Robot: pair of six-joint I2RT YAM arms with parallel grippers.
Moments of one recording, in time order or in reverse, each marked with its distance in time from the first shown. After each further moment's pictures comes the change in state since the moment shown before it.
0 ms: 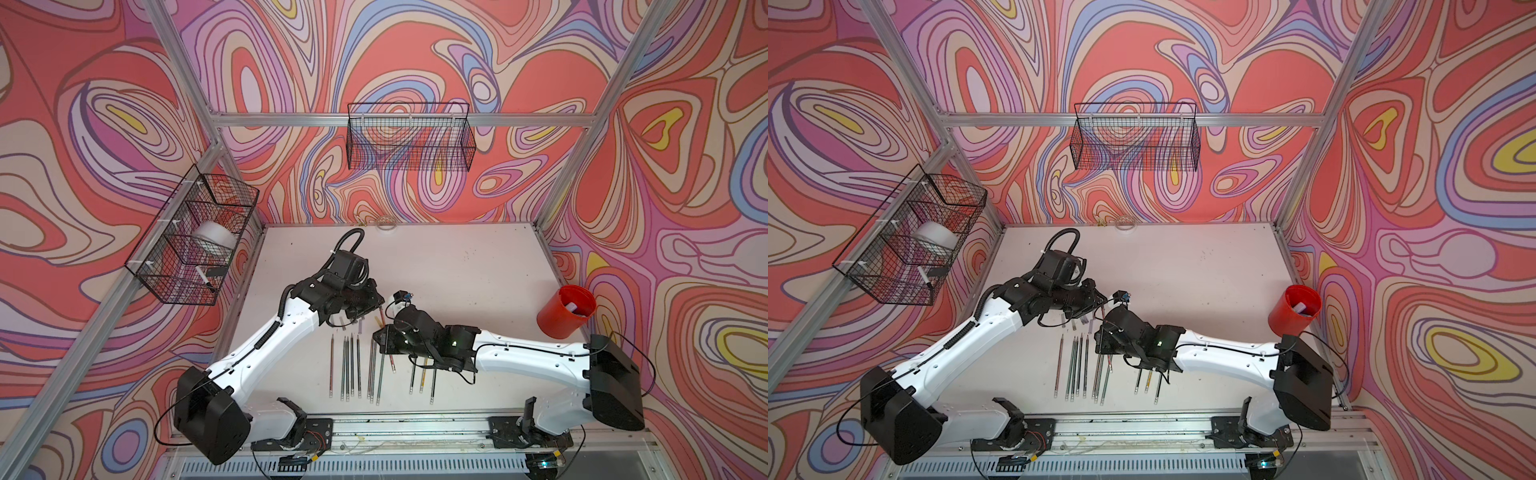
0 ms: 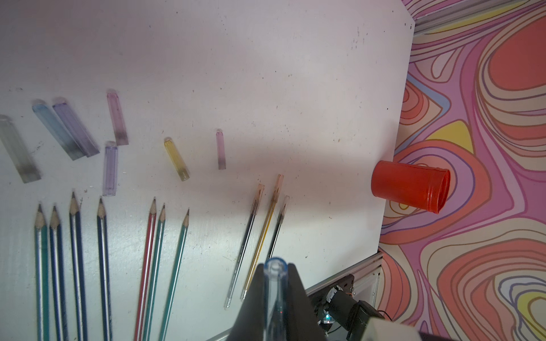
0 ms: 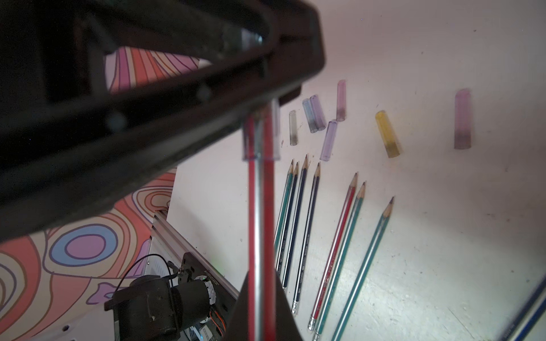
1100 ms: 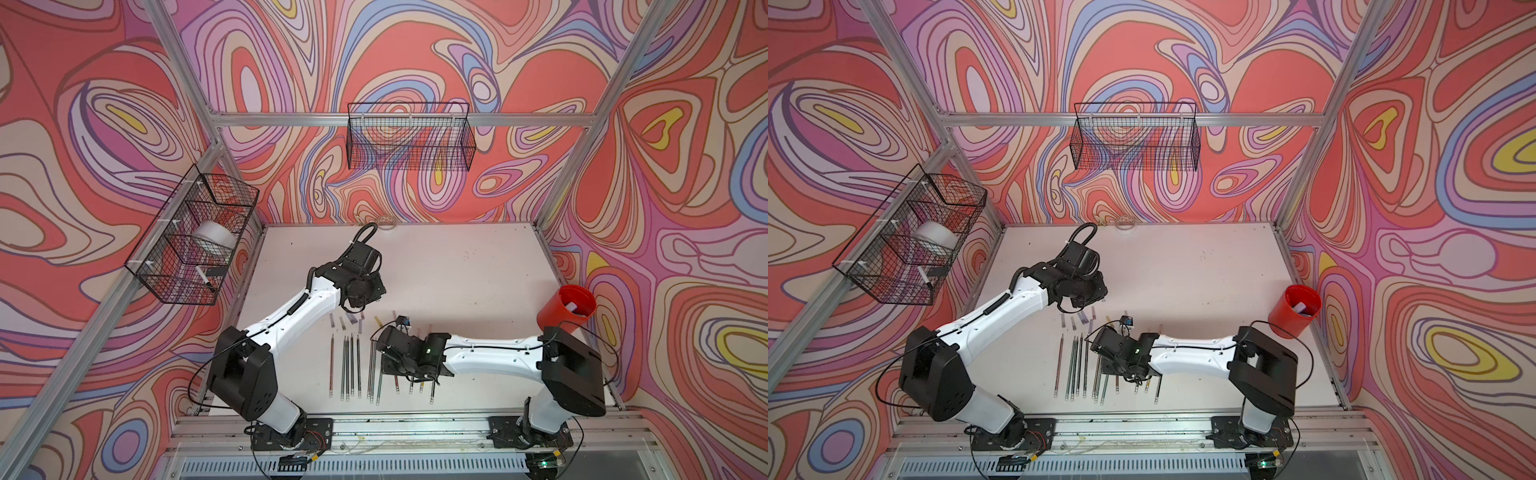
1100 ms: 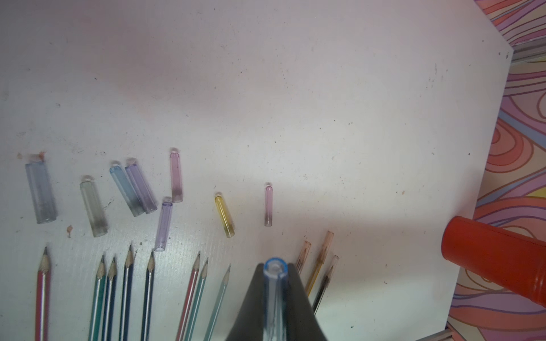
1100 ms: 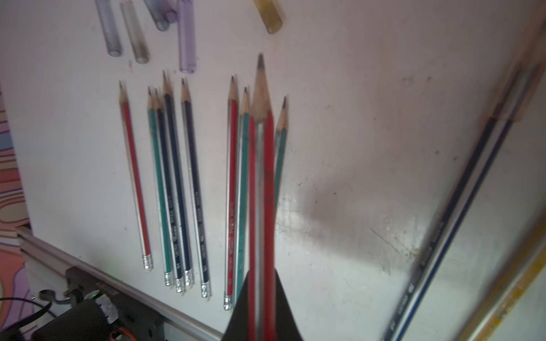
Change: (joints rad) left arm 0.008 0.247 0.097 -0.014 -0.195 0.038; right arm 0.055 0.238 0.035 -0.277 0.016 0.198
